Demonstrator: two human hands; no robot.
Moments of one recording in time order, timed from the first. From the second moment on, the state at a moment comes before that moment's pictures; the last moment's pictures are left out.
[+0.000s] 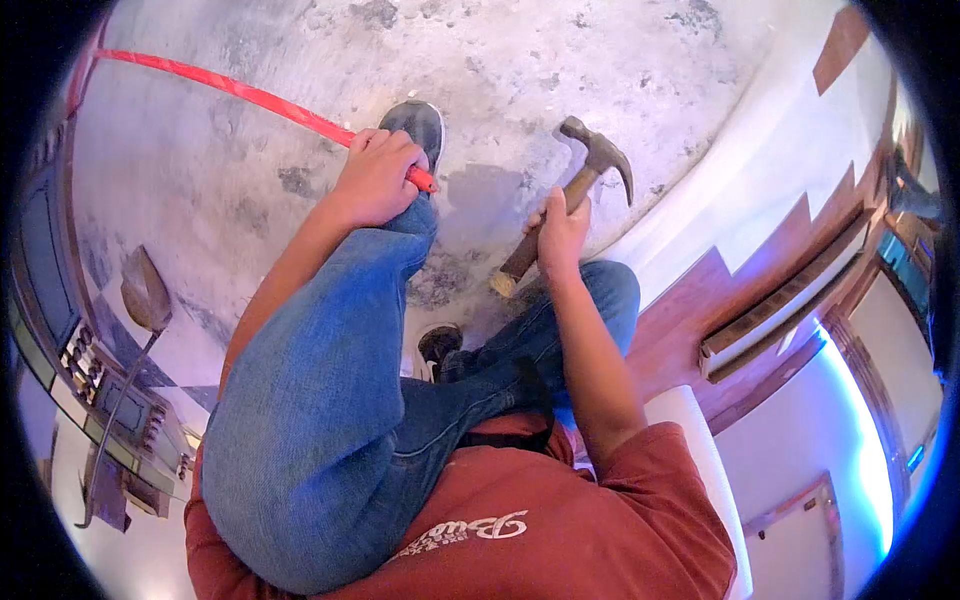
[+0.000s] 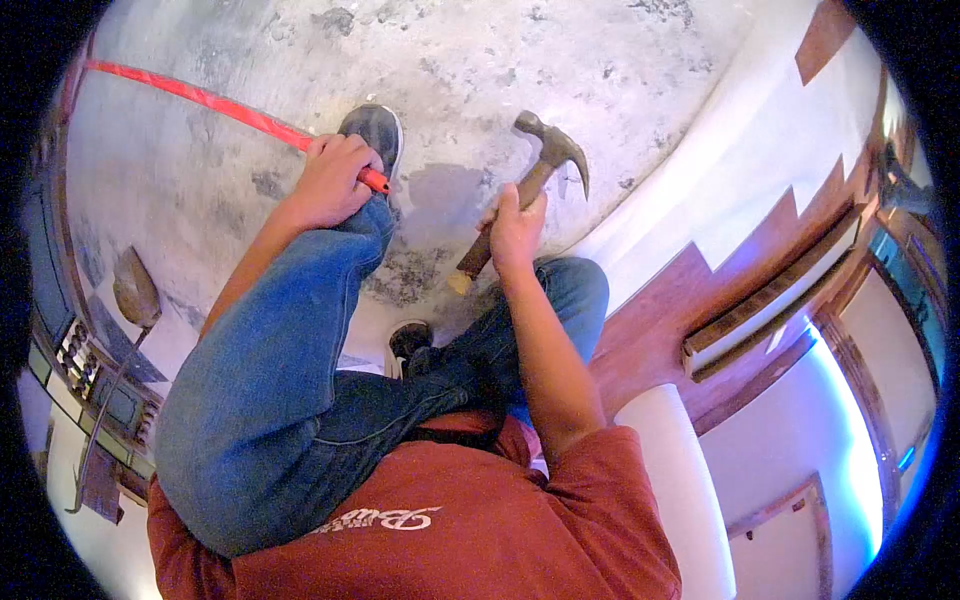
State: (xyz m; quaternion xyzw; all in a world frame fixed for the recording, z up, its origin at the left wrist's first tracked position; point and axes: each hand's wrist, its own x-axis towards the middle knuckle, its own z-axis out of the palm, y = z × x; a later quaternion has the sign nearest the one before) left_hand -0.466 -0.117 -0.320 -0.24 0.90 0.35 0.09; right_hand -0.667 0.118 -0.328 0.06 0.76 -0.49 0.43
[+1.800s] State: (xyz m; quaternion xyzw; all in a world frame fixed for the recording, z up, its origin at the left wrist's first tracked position) left_hand -0.472 -0.117 -0.313 -0.24 0.89 0.36 0.12; right_hand -0.696 0.116 -0.312 0.01 0.76 -0.43 0.48
